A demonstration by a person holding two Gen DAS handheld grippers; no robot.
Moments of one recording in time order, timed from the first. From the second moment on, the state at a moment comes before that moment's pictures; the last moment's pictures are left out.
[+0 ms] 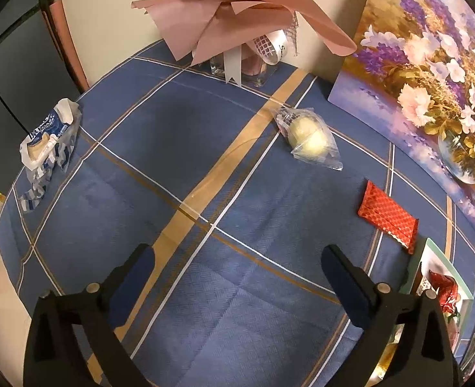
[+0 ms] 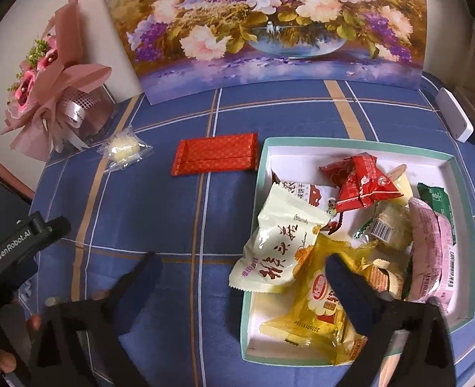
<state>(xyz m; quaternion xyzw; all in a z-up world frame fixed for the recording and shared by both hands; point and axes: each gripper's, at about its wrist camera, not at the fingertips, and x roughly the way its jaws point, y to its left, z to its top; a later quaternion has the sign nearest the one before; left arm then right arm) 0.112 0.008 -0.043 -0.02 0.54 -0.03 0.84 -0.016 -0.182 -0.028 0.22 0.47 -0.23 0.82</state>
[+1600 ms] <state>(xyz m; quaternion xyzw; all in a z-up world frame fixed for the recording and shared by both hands) 0.153 -0.030 -0.086 -0.01 0.58 -0.06 0.82 0.042 -0.202 -0.045 0.18 0.48 -0.22 0.83</state>
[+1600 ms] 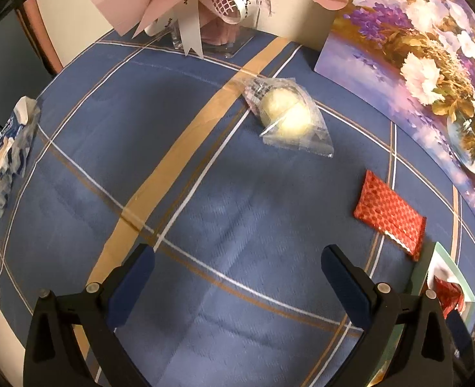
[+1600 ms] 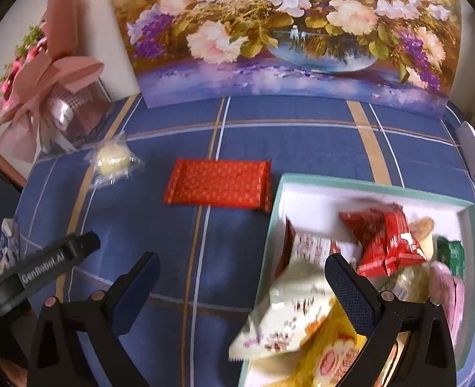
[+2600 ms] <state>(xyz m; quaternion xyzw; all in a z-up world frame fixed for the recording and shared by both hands) 0.203 -0.039 -0.101 0.01 0.57 -0.06 0.82 0.110 -0.228 -0.059 0.18 0.46 -0.21 0.85</state>
